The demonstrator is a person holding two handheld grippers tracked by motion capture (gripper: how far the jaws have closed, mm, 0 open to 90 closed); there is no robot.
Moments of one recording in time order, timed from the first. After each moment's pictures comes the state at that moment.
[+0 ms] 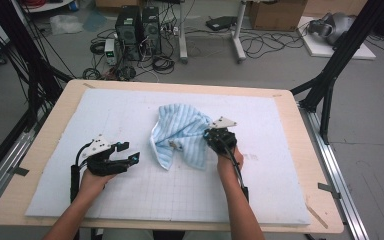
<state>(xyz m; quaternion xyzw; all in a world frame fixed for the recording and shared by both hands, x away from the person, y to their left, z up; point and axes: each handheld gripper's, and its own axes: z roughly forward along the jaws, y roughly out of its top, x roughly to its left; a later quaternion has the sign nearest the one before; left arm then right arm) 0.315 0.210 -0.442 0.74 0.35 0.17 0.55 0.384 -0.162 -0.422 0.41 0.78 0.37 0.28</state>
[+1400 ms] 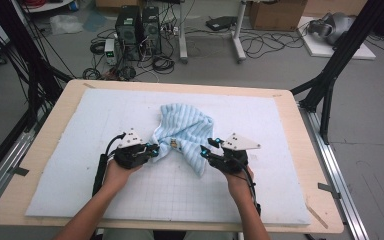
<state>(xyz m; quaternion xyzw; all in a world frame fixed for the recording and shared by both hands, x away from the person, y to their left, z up) 0.338 0.148 -0.432 0.79 0.33 0.16 0.50 0.314 -0.183 -0.407 0.31 0.76 0.53 0.21</state>
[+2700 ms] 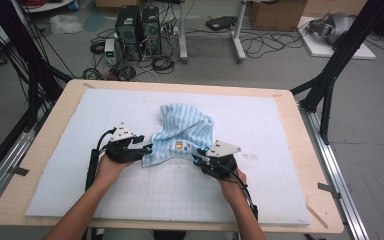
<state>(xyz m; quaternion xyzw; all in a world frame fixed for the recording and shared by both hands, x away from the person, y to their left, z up) 0.354 0.167 -0.435 0.79 0.35 0.18 0.47 0.313 -0.159 -0.427 0.26 0.83 0.46 0.20</state>
